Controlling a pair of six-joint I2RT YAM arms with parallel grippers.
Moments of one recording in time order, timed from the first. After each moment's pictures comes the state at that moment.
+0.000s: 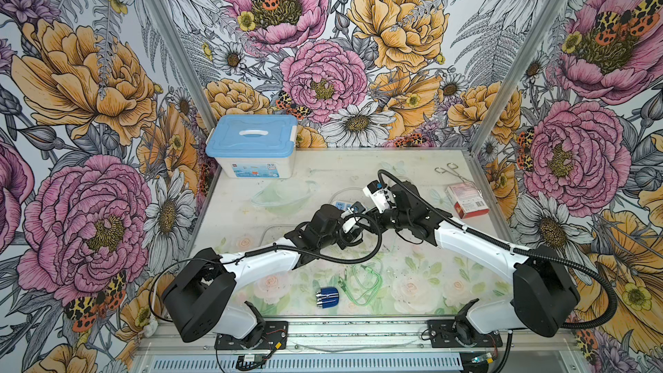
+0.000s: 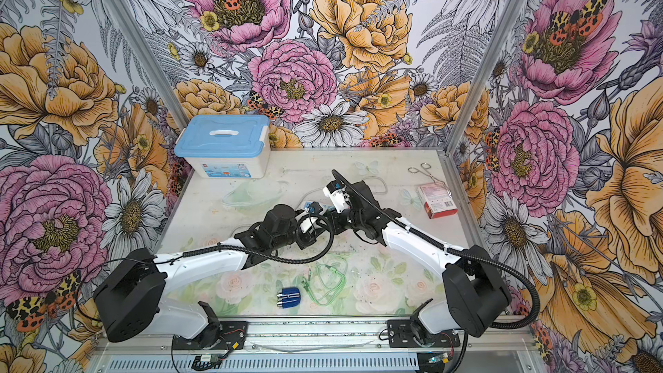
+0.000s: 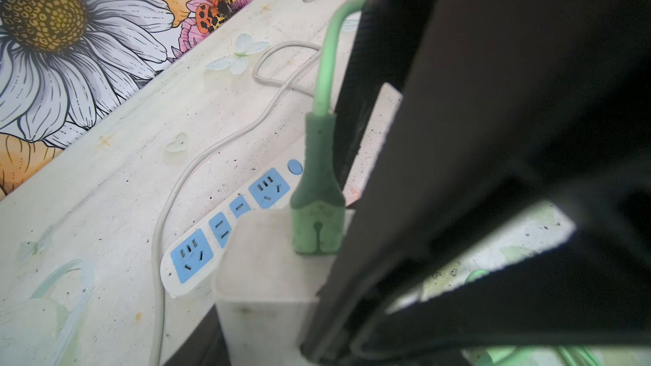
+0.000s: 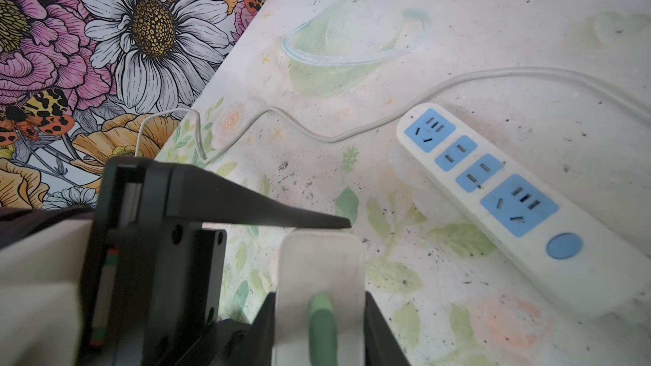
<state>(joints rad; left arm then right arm) -0.81 1.41 0.74 0.12 0.02 0.20 0.59 1.43 0.93 -0.19 -0.49 0.27</state>
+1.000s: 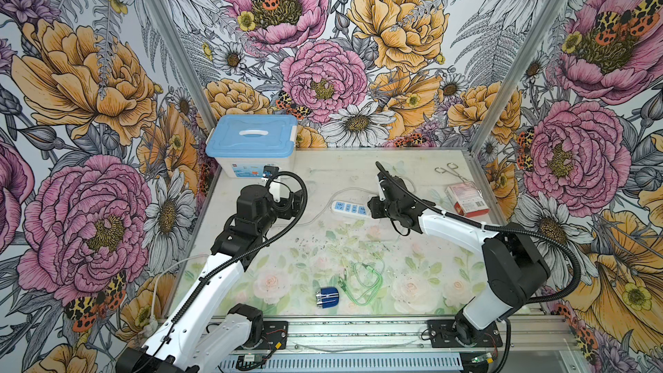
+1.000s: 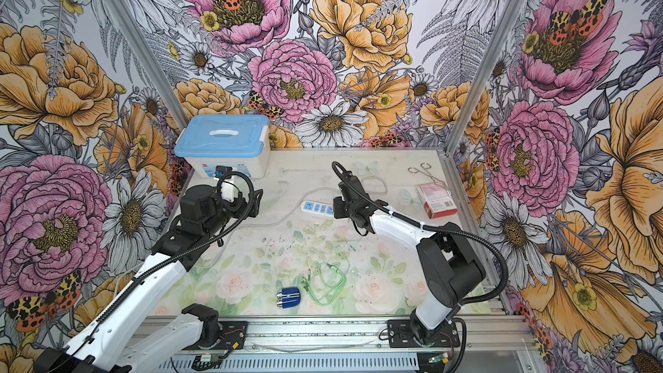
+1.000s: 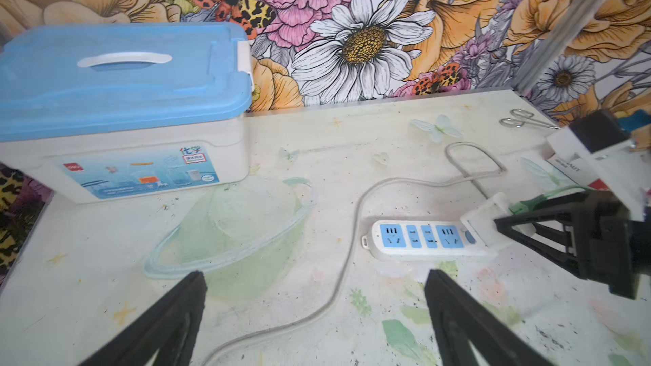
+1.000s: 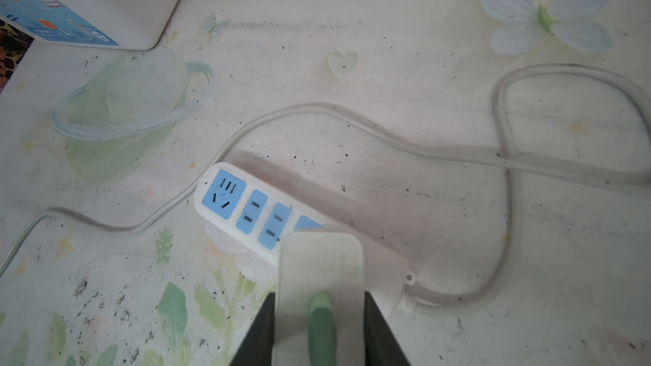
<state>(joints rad) -0.29 0.94 0.81 -0.30 -0.04 -0.11 0.57 1.63 1.03 -0.19 0.06 0.39</state>
